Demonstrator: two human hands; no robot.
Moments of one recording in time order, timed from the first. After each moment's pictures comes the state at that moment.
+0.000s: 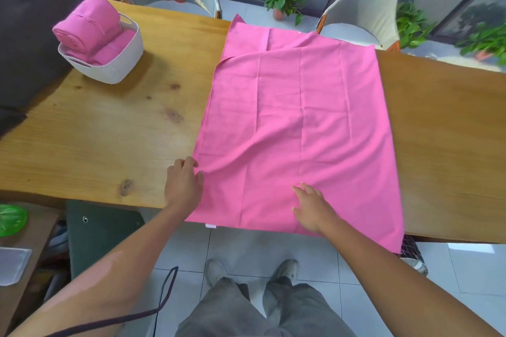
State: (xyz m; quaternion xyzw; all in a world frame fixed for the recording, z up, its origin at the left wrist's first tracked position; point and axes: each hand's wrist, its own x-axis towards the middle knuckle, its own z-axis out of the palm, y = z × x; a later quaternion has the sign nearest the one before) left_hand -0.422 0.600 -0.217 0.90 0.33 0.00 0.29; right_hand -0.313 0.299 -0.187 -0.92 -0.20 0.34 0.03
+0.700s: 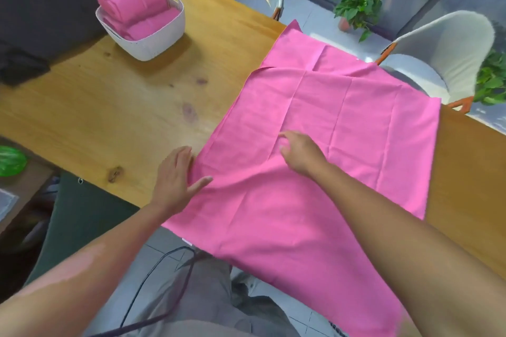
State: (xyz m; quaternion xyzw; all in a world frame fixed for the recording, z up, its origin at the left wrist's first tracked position) left_hand -0.394 0.618 -0.245 0.90 0.34 0.02 0.27; right_hand -0.118 0.453 -0.159 -0.88 -0.40 0.26 0.08
